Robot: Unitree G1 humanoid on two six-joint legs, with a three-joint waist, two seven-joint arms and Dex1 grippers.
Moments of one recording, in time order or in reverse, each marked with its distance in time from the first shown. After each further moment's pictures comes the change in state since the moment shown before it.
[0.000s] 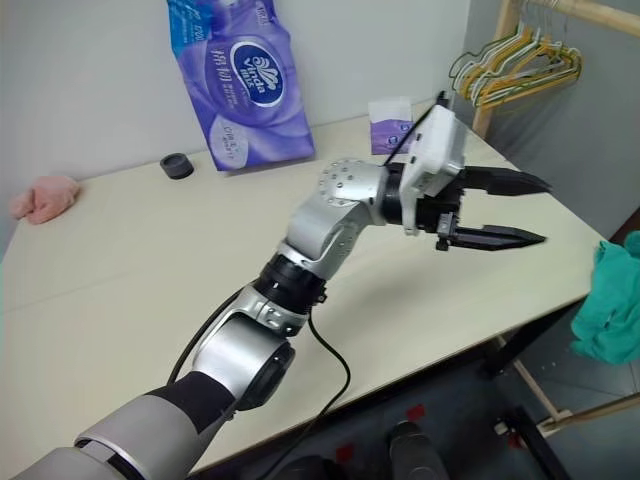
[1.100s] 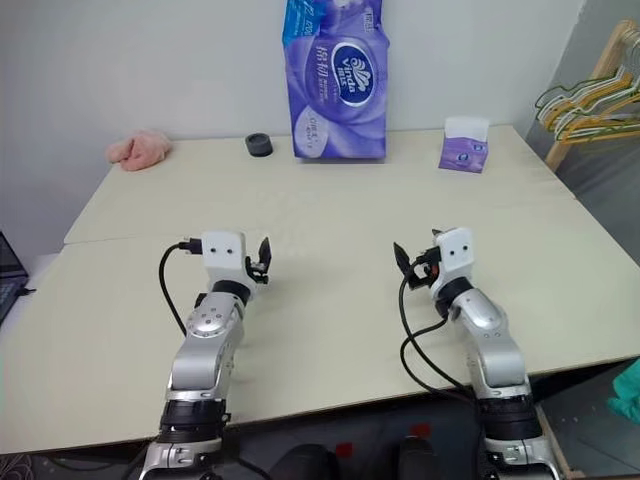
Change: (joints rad) left arm 0.831 0.139 0.366 -0.430 0.351 0.218 1.155; right arm 0.462 0.995 0.494 -0.160 -0.039 -0.905 0.018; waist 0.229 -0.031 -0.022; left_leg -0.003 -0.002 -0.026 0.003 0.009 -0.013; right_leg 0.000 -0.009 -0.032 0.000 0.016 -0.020
